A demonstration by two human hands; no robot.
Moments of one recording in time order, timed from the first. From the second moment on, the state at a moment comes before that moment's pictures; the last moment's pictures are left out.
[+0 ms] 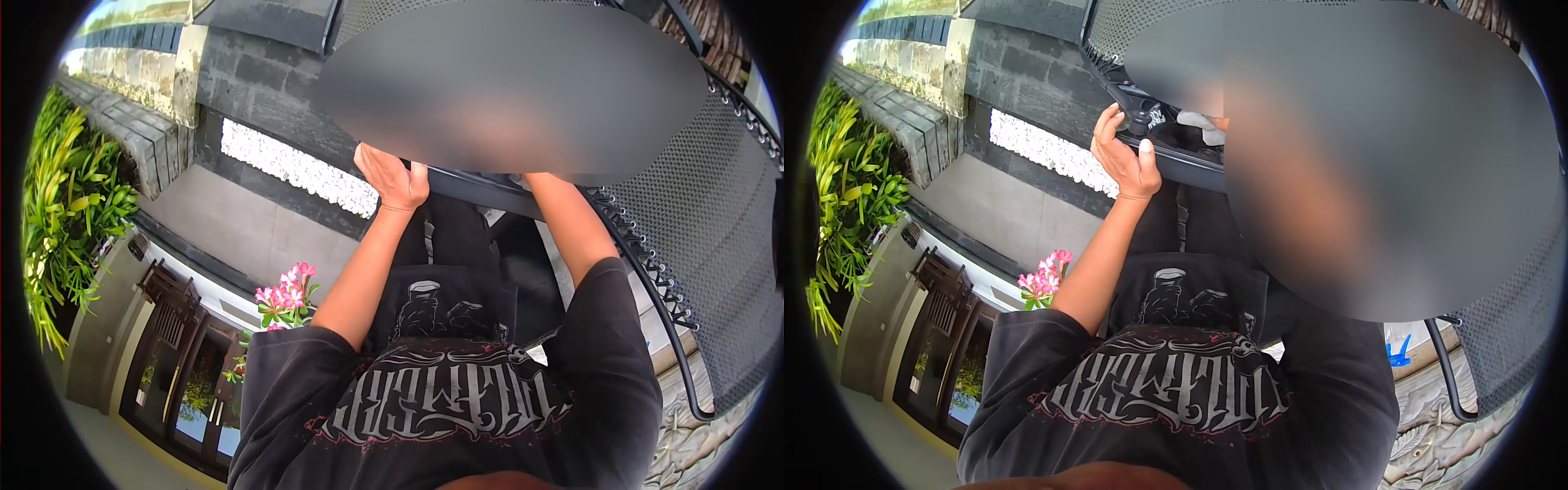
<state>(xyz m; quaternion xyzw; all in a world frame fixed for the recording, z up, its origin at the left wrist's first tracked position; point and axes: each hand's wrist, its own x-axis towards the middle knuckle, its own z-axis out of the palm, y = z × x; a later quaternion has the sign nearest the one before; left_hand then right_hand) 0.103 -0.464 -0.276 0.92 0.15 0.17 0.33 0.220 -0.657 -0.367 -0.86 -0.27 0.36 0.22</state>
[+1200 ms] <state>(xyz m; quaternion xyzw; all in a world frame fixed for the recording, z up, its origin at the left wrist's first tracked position) 0.121 -0.469 -0.286 0.91 0.23 0.17 0.30 0.213 -0.629 -0.322 -0.54 -0.27 0.59 0.55</state>
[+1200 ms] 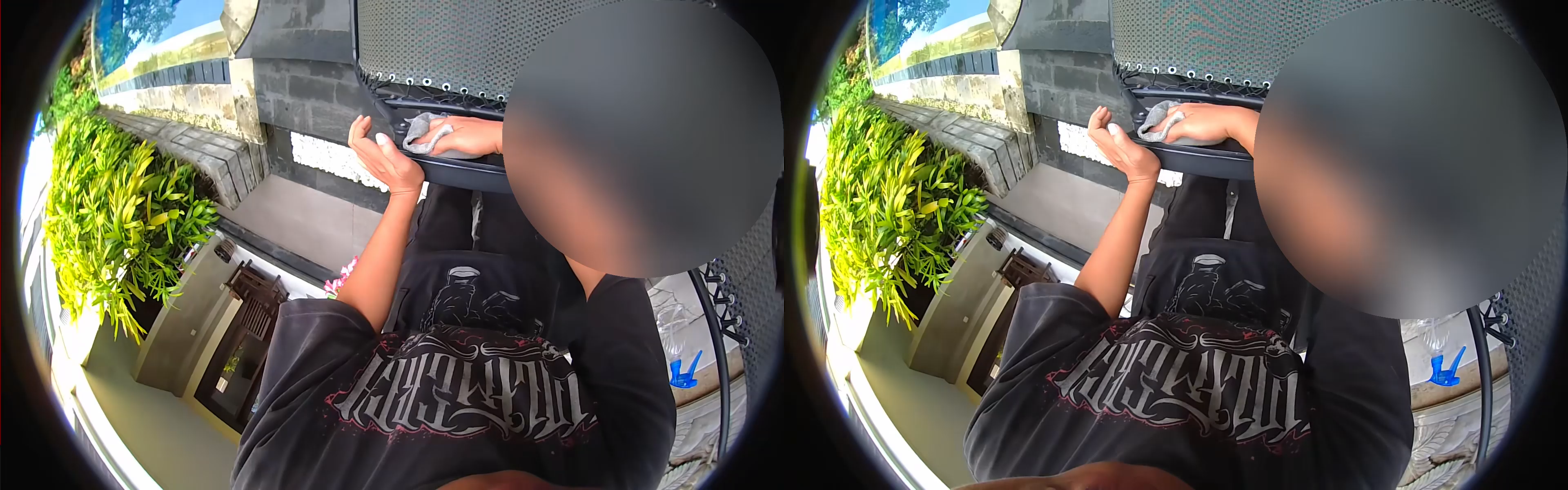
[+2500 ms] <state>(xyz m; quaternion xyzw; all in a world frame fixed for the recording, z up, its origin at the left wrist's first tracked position) 0.121 -0.467 -0.284 0.88 0.24 0.22 0.36 0.221 -0.622 -0.268 -0.75 -0.19 0.58 0.26</state>
